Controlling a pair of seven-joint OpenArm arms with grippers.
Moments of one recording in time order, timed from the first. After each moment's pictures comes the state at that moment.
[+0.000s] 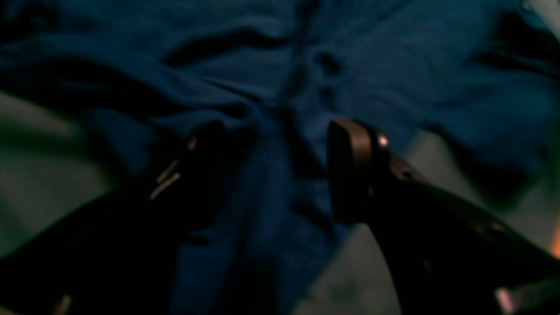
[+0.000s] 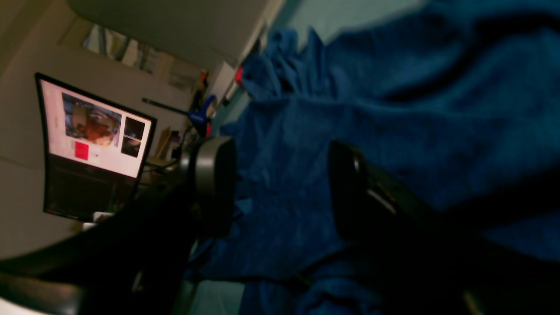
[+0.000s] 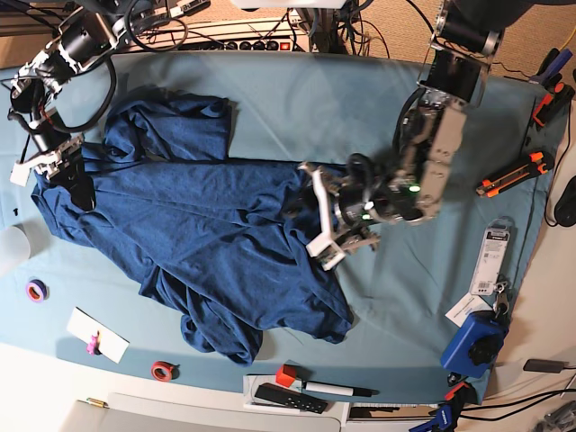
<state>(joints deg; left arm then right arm) -13.7 -8.5 23.2 87.8 -22.9 -25.7 45.8 6.5 17.1 60.0 65.2 75.1 39.6 -77.4</state>
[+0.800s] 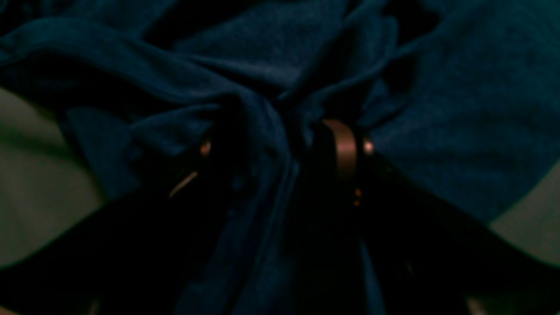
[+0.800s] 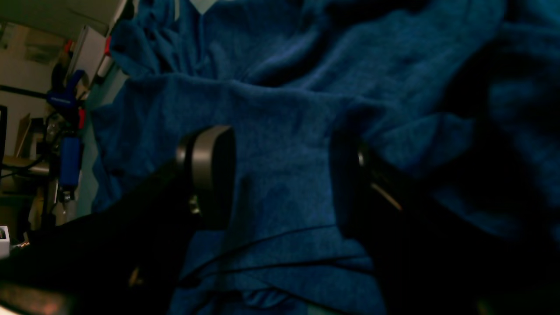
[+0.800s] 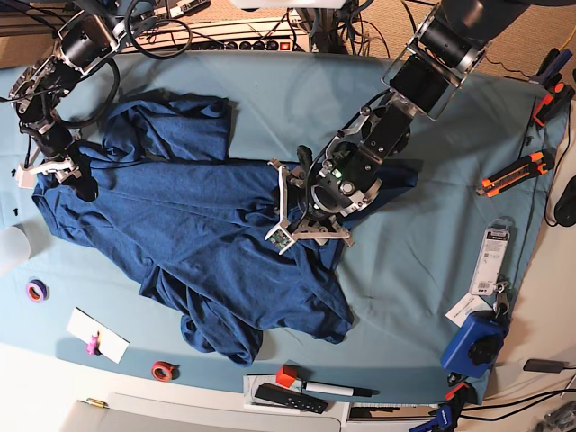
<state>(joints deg) -16.6 -3.3 35.9 78.2 -3.7 -11.0 43.5 6.6 17.2 57.8 65.2 48.3 39.2 -61.7</state>
